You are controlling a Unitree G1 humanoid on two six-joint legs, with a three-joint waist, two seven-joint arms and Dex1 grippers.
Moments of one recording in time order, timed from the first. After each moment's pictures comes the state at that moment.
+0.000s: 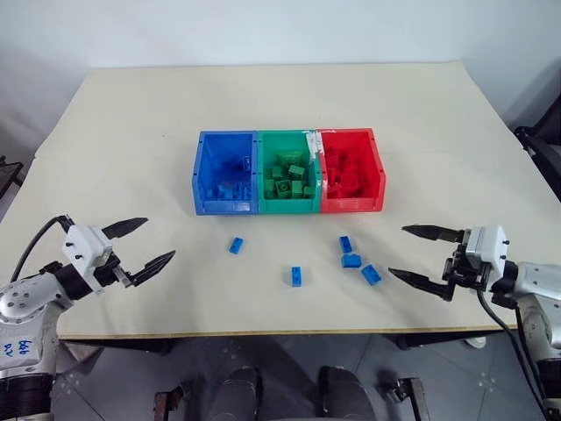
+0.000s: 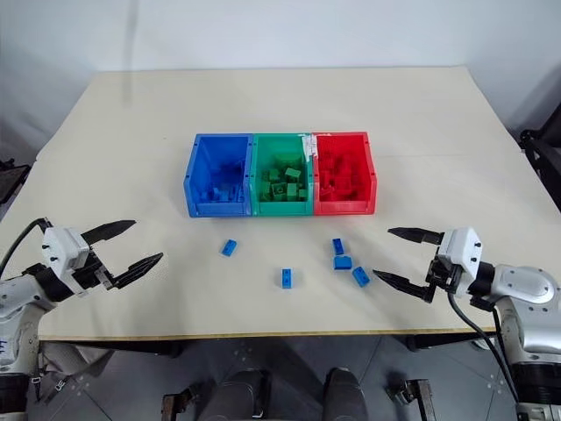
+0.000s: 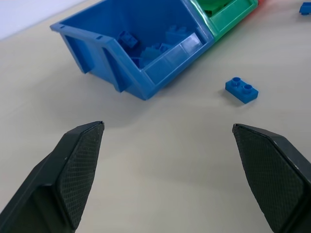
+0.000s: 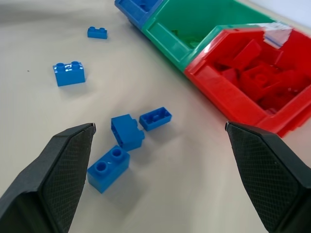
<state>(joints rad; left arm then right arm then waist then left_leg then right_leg) -0.06 0.71 0.36 0.10 -0.39 -0.11 -0.93 -0.12 -0.75 -0.21 0.07 0.49 -0.11 1.24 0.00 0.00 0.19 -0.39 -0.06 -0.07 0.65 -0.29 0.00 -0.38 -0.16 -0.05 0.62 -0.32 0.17</state>
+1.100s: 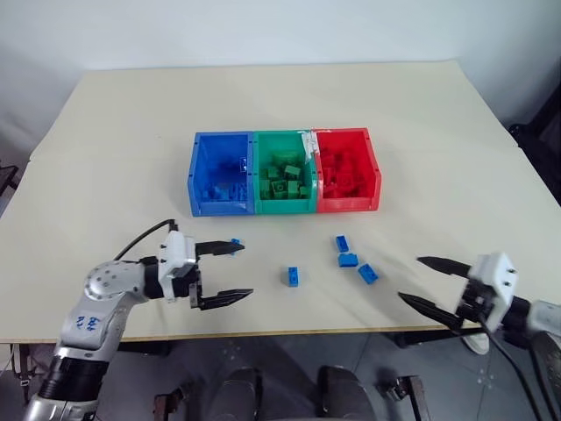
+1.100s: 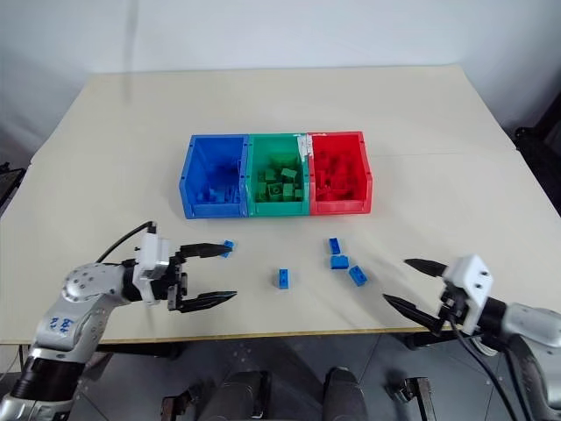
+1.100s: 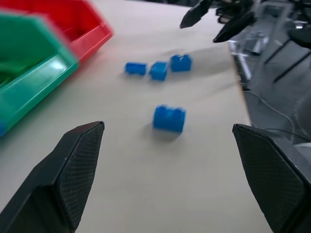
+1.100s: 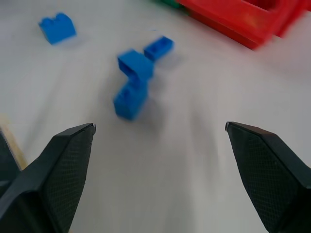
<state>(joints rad) -0.12 0.66 0.08 -0.15 -0.49 0.14 -1.11 0.13 -0.77 -0.28 -0.23 0.48 0.20 1.02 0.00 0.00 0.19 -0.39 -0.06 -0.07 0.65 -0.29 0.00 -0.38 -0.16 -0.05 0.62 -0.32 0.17</state>
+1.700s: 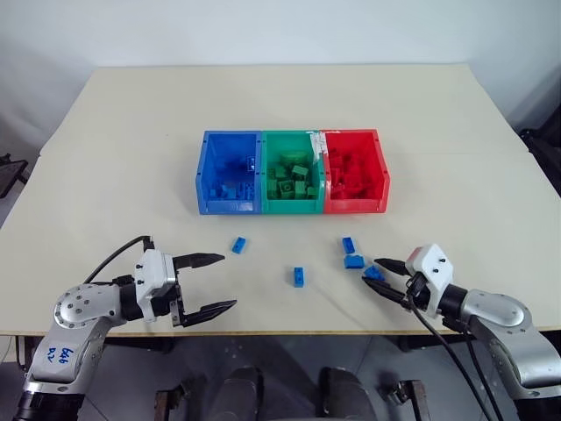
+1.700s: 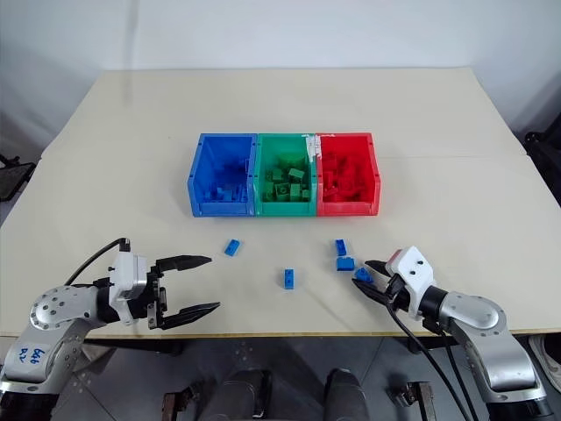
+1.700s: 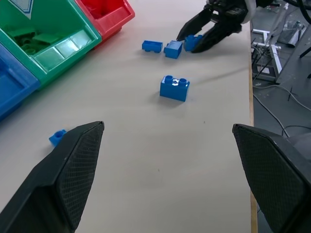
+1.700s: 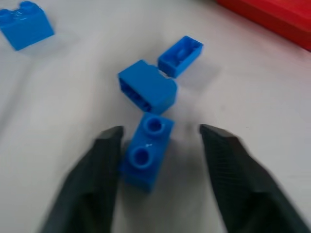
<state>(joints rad) 0.03 0.68 0.15 -0.26 -0.49 0.12 -1.07 0.05 -0.68 -0.09 -0.27 0.34 0.31 0.79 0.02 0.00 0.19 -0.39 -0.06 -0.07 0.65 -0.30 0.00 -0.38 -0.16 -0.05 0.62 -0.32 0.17</state>
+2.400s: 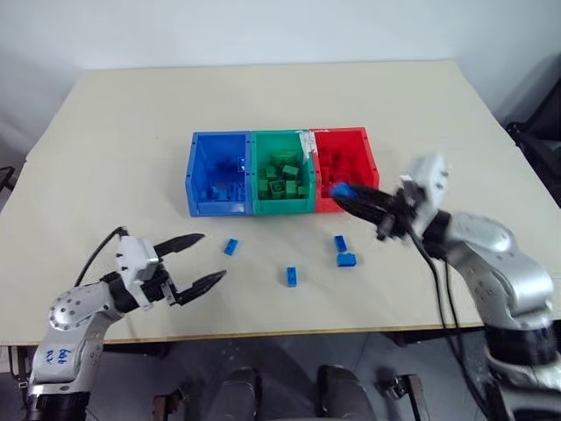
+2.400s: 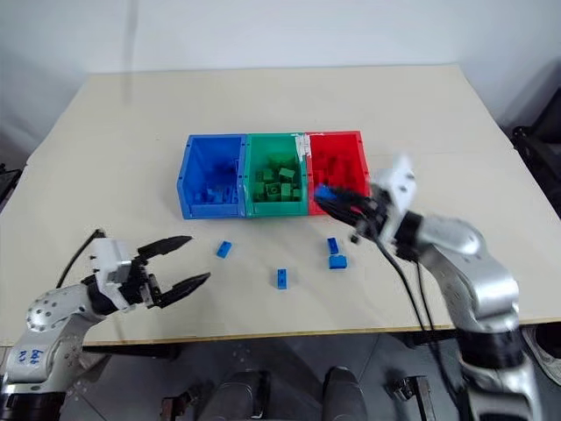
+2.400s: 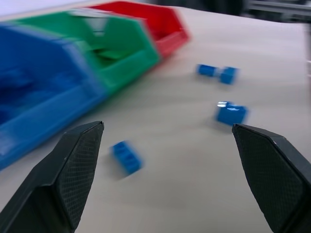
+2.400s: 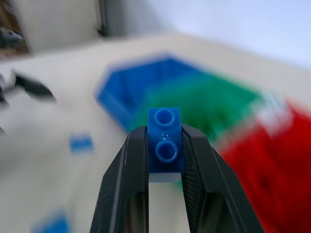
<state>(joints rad) 0.05 0.58 0.29 -0.22 -0.51 0.12 -0.90 -0.56 -0.52 0.01 -0.31 0.56 0.56 0.74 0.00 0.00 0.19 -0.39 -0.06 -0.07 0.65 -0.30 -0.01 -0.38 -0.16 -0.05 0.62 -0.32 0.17</state>
